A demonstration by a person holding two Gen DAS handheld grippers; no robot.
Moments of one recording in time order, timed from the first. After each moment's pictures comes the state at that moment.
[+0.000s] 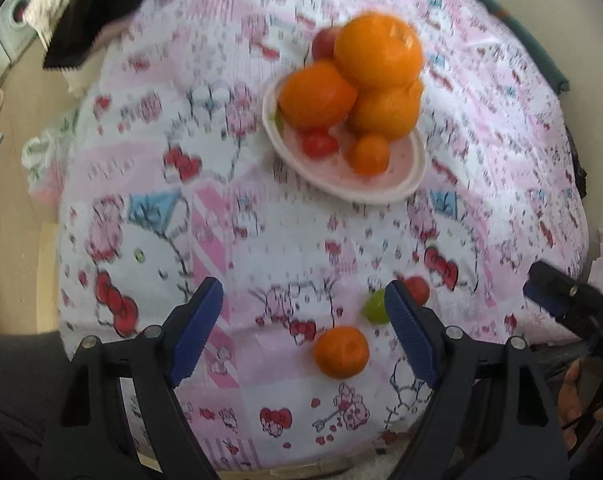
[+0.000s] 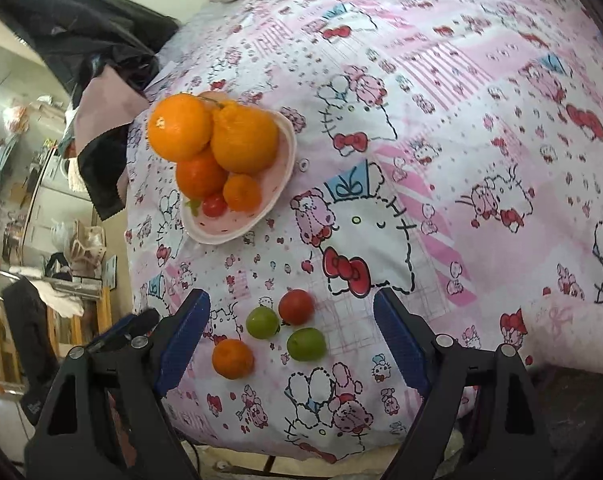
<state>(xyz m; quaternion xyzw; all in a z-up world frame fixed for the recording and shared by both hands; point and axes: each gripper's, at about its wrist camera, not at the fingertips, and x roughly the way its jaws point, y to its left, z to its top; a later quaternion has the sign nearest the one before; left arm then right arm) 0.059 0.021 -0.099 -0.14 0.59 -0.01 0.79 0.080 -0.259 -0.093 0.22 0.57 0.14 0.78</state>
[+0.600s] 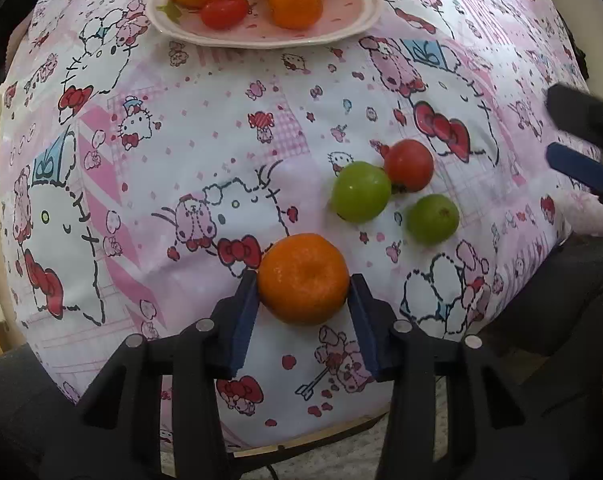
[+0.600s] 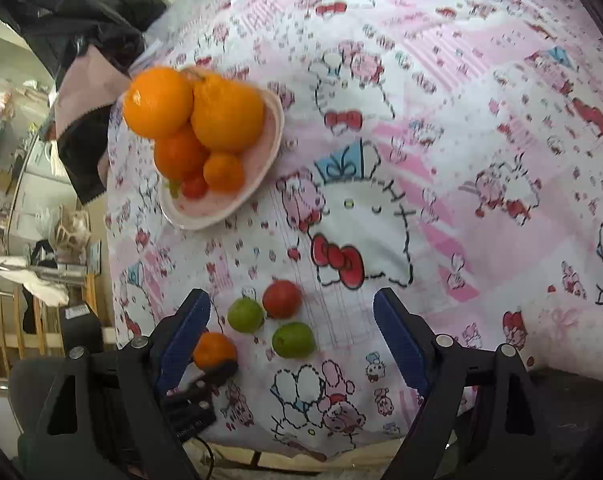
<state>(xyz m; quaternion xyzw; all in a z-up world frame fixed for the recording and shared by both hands) 0.039 -0.052 -0.162 -0.02 0.69 -0.08 0.72 0.087 -0.244 -0.118 0.17 0.62 0.14 0.75</state>
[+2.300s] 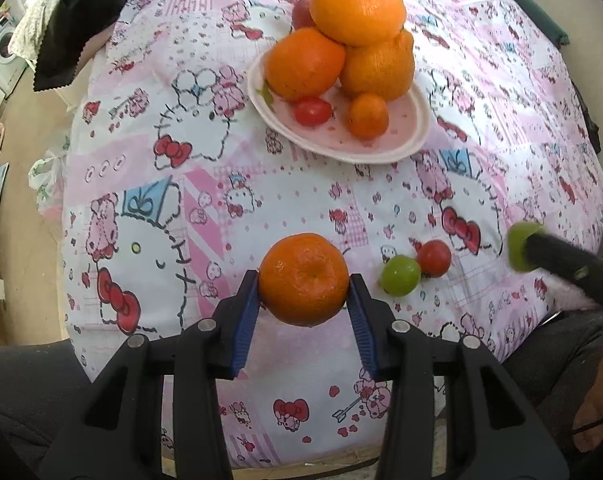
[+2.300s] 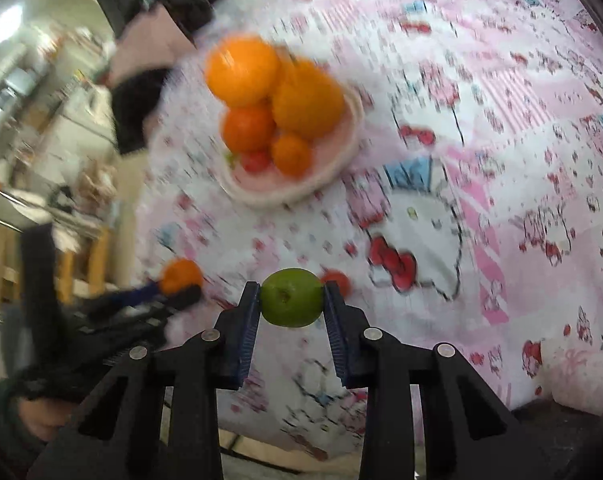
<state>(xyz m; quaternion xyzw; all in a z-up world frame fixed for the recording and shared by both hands) 0.050 0.003 -0.107 -0.07 0.60 -0.01 0.80 0.072 -0.216 -0.077 0.15 0.55 0.24 0.79</state>
